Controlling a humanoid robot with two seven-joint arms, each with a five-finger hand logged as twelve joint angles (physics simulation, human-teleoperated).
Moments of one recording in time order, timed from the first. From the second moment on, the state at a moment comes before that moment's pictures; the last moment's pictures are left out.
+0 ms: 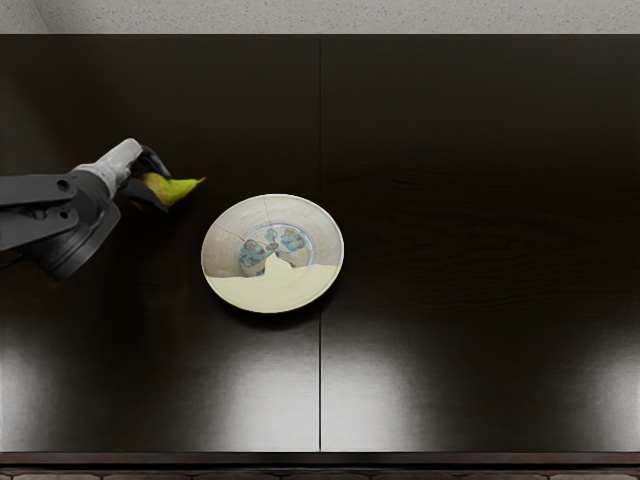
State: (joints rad) left arm -1.32 0.58 0.29 -1.31 0.53 0.55 0.38; right arm -0.02 0.00 0.17 0.06 0.04 -0.11 0.01
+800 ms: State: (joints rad) left arm -1.44 0.45 0.25 -1.34 0.53 0.56 0.37; right arm -0.02 0.00 0.17 0.06 0.04 -0.11 0.01
